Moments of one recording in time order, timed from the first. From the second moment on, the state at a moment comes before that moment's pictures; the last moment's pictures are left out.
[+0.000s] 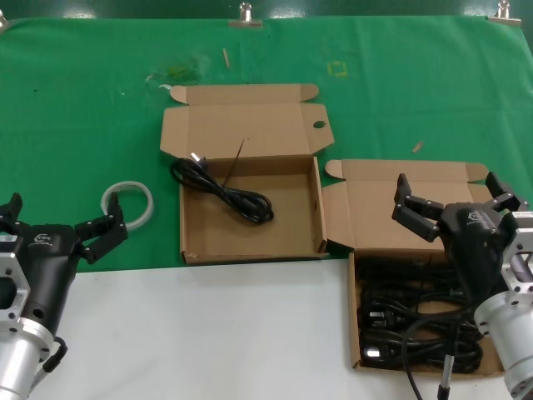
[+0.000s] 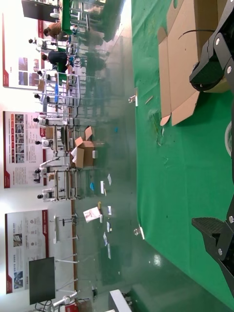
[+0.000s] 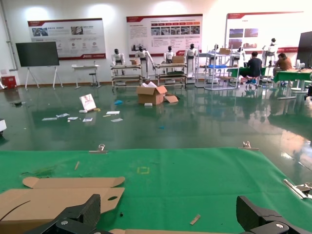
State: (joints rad) left arm 0.00 -0.30 1.60 -1.60 -1.80 0.00 0.00; right arm 0.01 0.18 -1.61 1.60 1.83 0.01 -0.04
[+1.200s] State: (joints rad) left arm 0.00 -0.30 1.60 -1.60 -1.80 0.00 0.00; right arm 0.01 0.18 -1.61 1.60 1.83 0.01 -0.04
